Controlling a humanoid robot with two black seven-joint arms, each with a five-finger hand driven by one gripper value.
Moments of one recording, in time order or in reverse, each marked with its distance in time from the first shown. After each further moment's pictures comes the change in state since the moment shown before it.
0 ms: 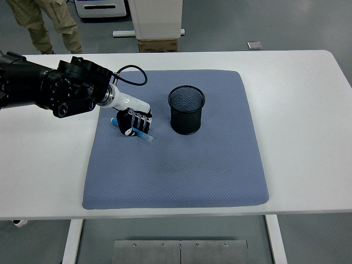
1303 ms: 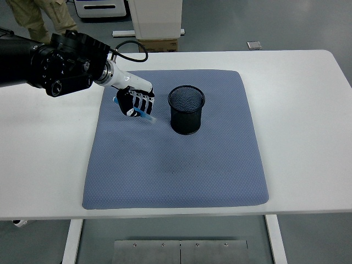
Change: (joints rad) left arm -0.114 0.027 -0.012 0.001 -0.020 -0.039 -0.034; right arm 0.001 0.000 0.000 0.000 0.000 0.000 0.000
